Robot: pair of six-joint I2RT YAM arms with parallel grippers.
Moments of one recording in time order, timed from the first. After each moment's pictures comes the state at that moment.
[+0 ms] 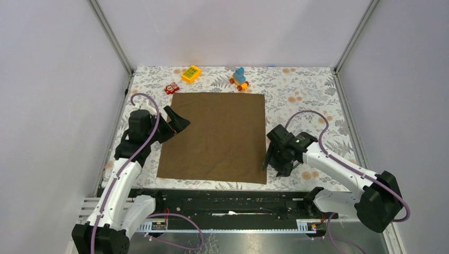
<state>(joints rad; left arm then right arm) -0.11 0.85 0.77 -0.43 0.28 -0.71 0.67 1.16 0.82 -0.96 -0.01 1.04</state>
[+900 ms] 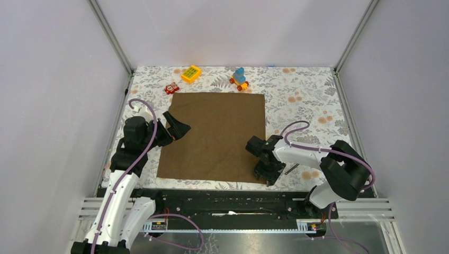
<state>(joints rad) -0.11 0.71 0.73 -0.48 0.35 -0.65 0.87 1.53 0.81 -0.92 0.06 1.49</state>
